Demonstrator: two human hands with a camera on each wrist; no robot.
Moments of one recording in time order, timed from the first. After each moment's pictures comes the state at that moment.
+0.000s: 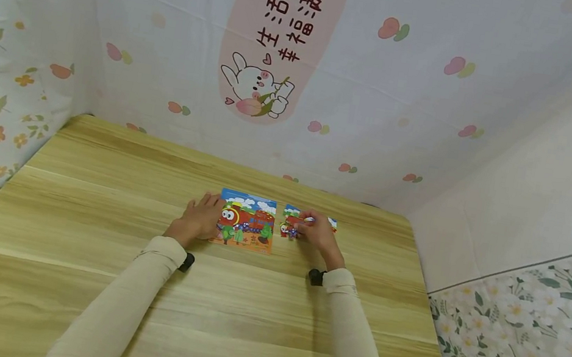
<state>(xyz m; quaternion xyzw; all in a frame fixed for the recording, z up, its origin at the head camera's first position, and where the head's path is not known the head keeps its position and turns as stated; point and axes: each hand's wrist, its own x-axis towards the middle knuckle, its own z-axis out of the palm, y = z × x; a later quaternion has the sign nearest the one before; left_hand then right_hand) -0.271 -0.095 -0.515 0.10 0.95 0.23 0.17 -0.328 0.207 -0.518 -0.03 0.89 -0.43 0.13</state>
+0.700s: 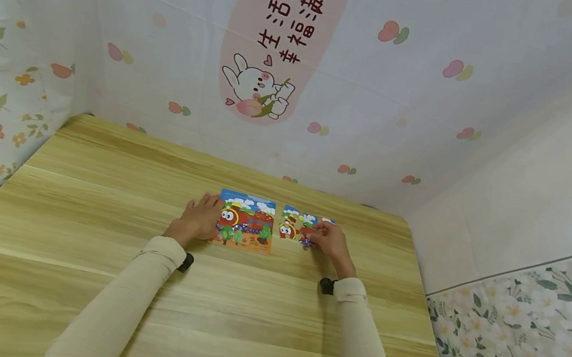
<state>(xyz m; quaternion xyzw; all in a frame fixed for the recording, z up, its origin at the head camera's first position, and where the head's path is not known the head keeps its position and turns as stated) -0.273 -0.098 -0.517 0.11 0.95 0.23 0.17 -0.325 0.244 -0.524 0.00 0.93 -0.35 0.09</state>
